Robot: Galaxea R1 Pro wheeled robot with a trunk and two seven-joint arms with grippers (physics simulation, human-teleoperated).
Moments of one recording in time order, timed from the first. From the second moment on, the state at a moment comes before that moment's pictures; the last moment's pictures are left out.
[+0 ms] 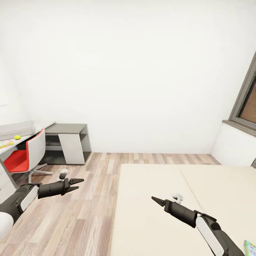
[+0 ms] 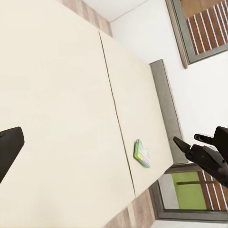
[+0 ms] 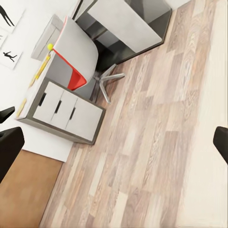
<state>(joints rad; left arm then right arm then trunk) -0.74 0.43 -0.16 -0.55 0.59 0.79 -1.03 -0.31 -0.22 0.13 -1.04 -0.75 0.51 0.61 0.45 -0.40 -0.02</state>
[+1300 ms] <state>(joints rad) -0.74 0.43 -0.16 -0.55 0.60 0.79 -1.03 -0.31 -0.22 0.13 -1.04 -0.75 0.51 0.61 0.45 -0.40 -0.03</state>
